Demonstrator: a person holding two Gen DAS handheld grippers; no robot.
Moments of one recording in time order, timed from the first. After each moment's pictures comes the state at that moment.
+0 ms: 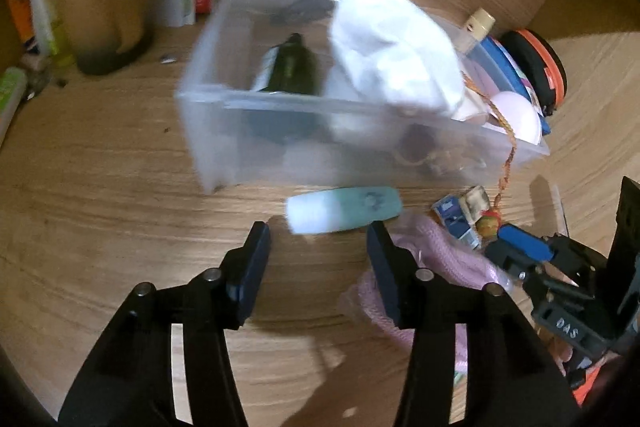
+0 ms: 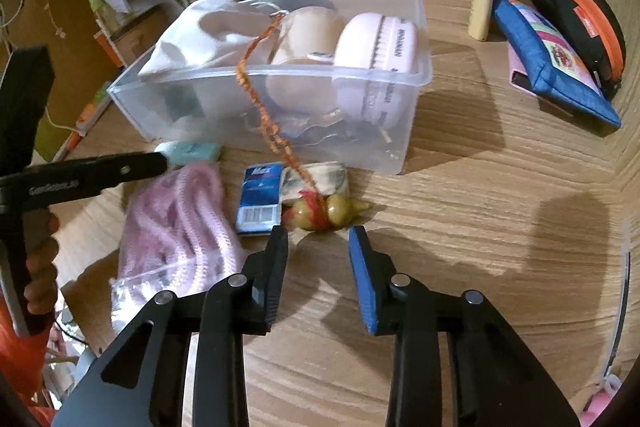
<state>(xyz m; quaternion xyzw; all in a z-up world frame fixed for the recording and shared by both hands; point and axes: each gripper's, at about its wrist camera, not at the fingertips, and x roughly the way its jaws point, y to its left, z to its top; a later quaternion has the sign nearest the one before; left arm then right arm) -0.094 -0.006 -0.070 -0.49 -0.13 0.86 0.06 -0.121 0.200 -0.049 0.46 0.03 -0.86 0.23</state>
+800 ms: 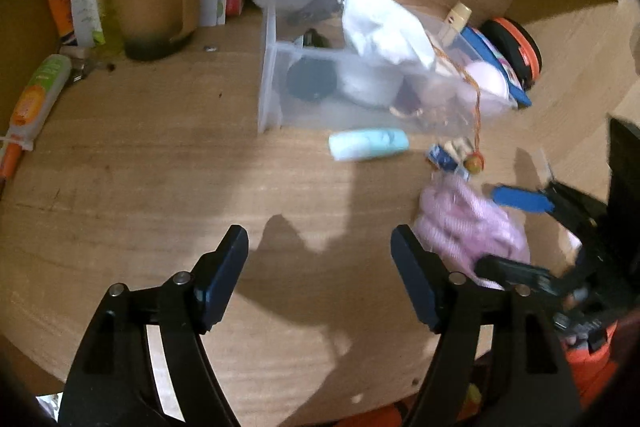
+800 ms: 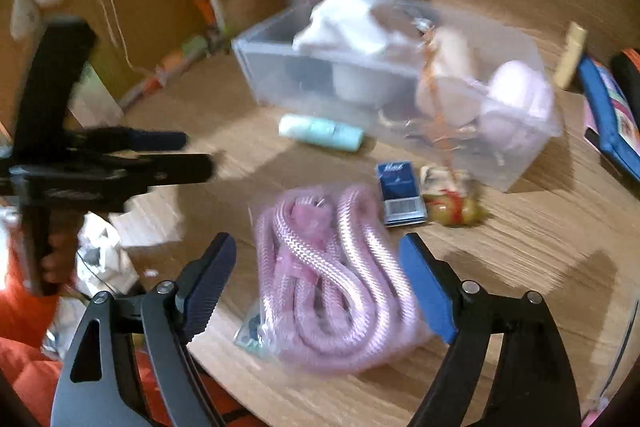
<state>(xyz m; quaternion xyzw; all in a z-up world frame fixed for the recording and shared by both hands) -0.018 -0.028 -0.054 -0.48 -0.10 0.87 0.06 -0.083 0.139 -0.036 0.46 0.11 -0.82 0.33</state>
